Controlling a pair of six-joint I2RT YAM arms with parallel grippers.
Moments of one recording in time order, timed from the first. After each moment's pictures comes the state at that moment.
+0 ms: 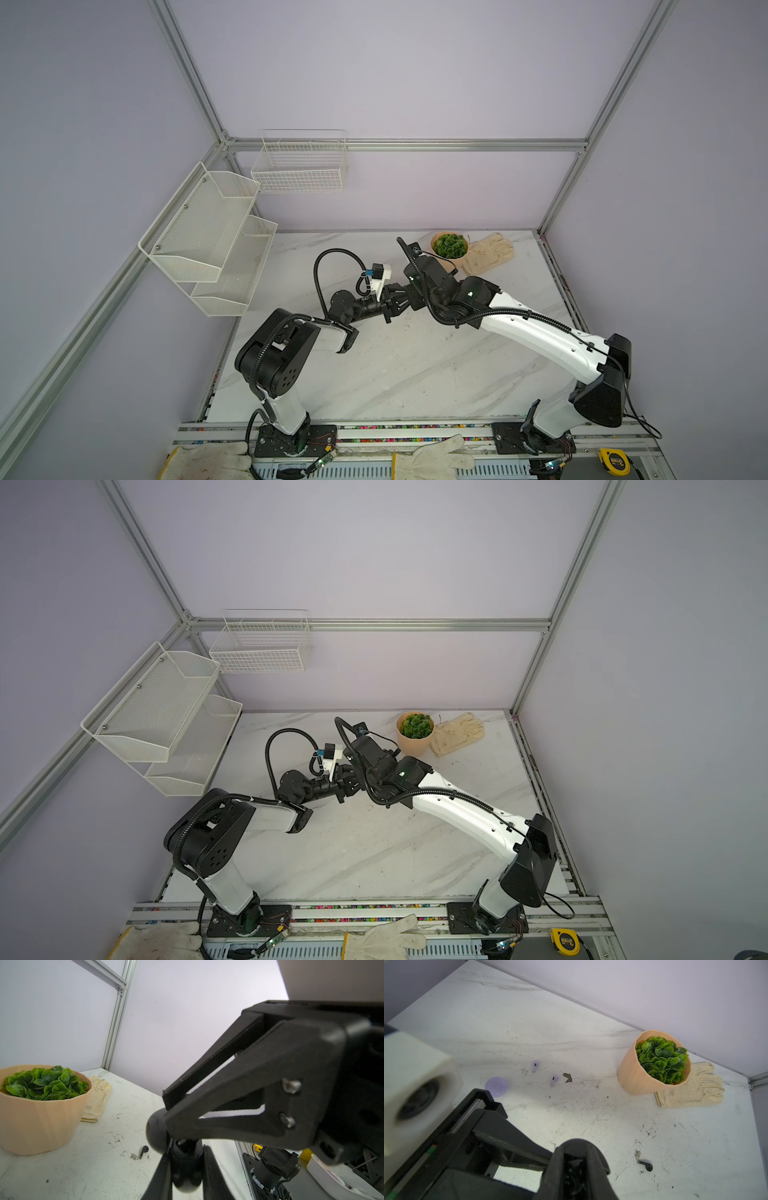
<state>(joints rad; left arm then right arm) -0.48 1.74 0.65 1.40 0.84 -0.61 0.97 1.56 1.52 -0.73 0.50 0.30</state>
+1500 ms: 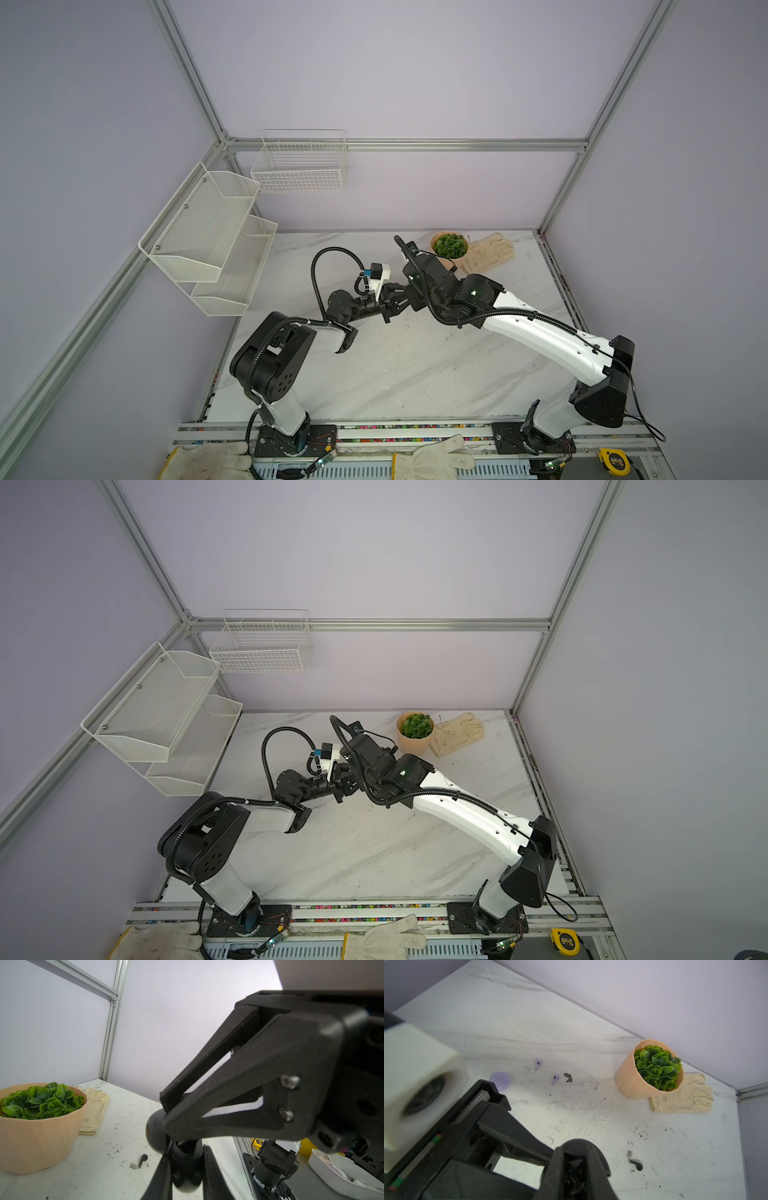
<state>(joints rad) -0.48 1.70 0.65 1.41 0.86 -0.58 0.99 1.56 1.59 -0.81 0.51 0.25</state>
